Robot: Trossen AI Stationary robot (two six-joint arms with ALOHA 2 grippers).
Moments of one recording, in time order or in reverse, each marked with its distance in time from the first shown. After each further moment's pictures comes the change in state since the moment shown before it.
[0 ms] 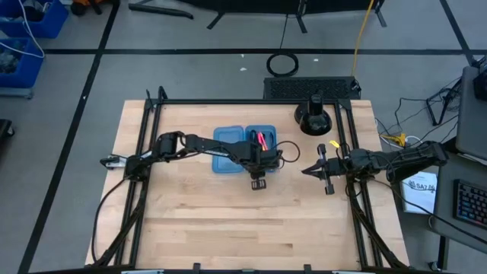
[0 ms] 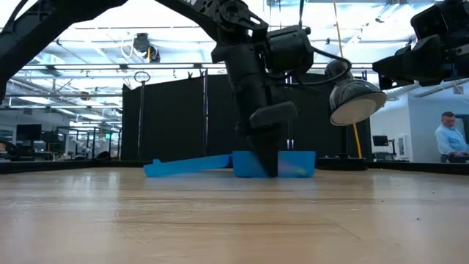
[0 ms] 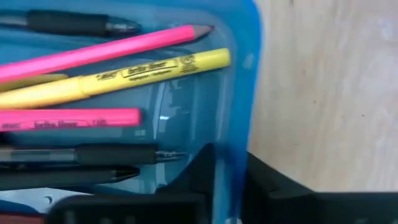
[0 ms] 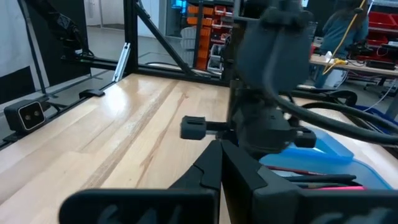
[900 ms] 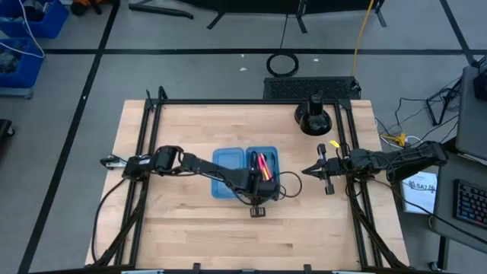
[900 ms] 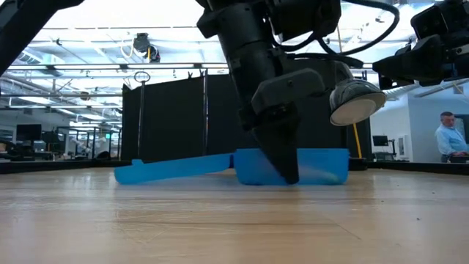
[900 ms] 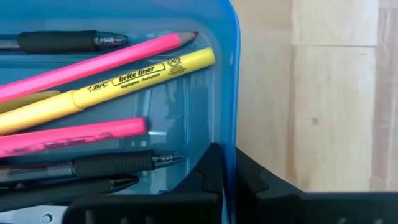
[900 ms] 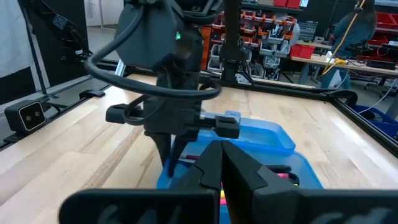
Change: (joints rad) left arm -0.212 0.003 -0.002 0.053 -0.034 -0.126; right arm 0.000 0.000 0.000 0.000 -0.003 0.002
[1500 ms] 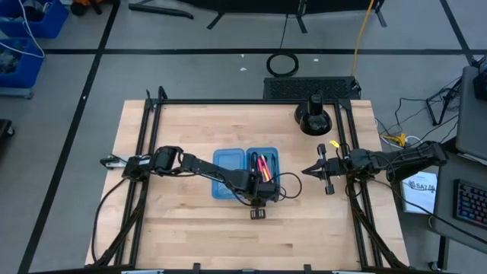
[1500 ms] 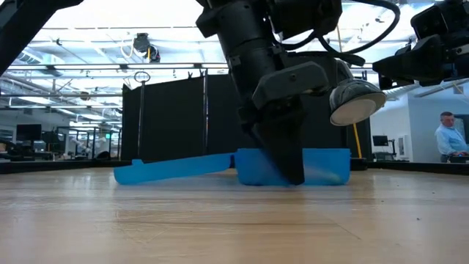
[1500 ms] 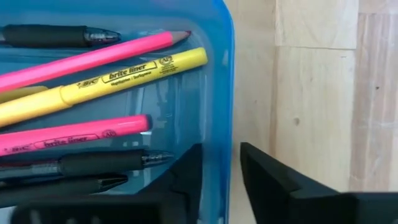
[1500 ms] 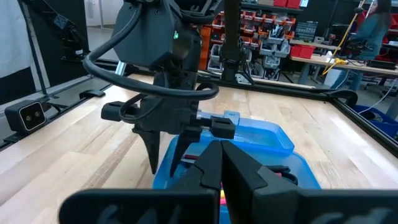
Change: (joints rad) left arm -0.005 -0.005 -0.001 0.009 0.008 -0.015; right arm 0.000 0.000 0.000 0.000 0.000 0.000
